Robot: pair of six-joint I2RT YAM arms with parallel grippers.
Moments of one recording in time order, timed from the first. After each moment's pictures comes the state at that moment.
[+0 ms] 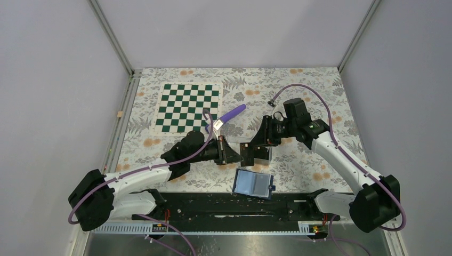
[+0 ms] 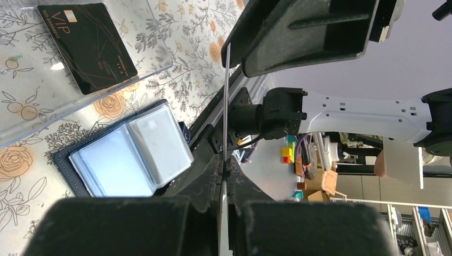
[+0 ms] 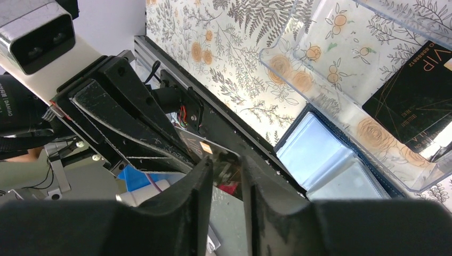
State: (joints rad) left arm -0.86 1.13 0.54 0.31 0.41 -0.98; right arm 0.44 1.21 0.95 -0.55 -0.70 0.61
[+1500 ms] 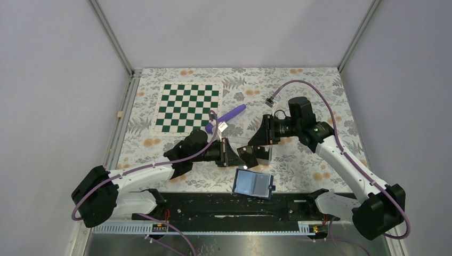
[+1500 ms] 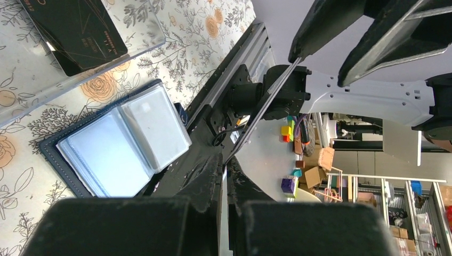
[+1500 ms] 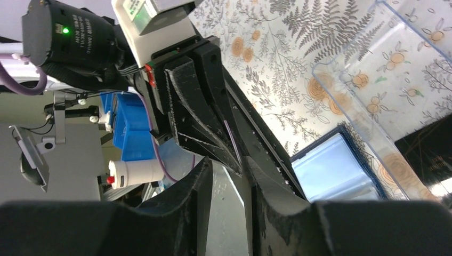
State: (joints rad) left arm -0.86 1.18 0.56 0.28 0.50 -0.96; right arm 0.44 1.14 0.94 -0.47 -0.85 0.51
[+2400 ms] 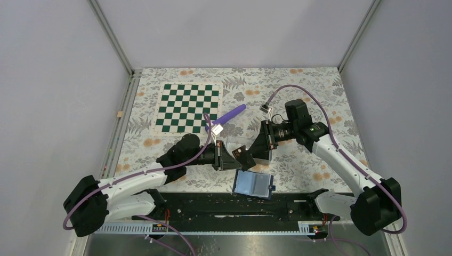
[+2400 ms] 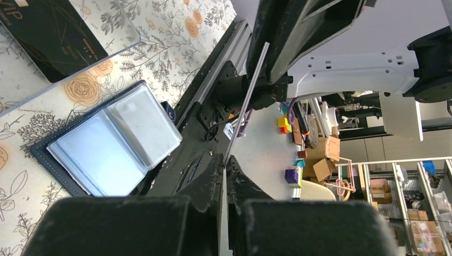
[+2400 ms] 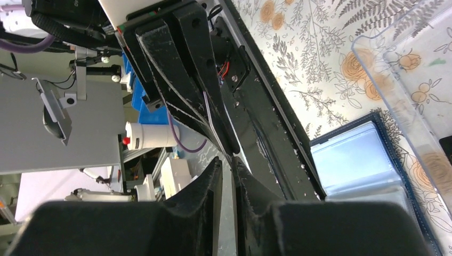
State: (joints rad) left arm -0.86 1.06 0.50 0.32 0.53 -0.91; right arm 0.44 1.18 0.90 -0.47 -1.03 0.43
